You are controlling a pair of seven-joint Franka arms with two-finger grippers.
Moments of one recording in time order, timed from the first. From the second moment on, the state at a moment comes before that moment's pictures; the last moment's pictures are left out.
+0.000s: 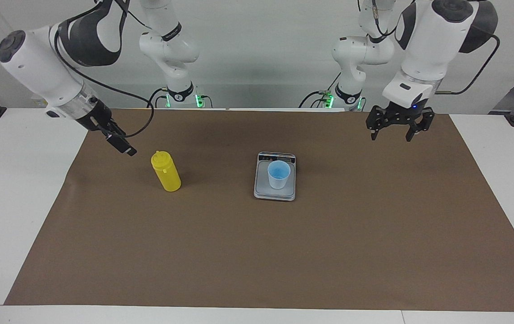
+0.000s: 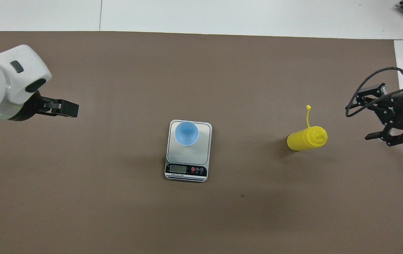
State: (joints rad) left arm -0.11 -0.02 -0.10 -1.66 0.06 1.70 -0.04; right arm -0.25 0.09 0.08 -1.73 0.33 1.67 0.81
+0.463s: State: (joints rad) left arm -0.01 -0.02 -0.10 -1.64 0.05 1.65 0.08; right arm -0.29 0.29 0.08 -1.74 0.50 1.69 0.90
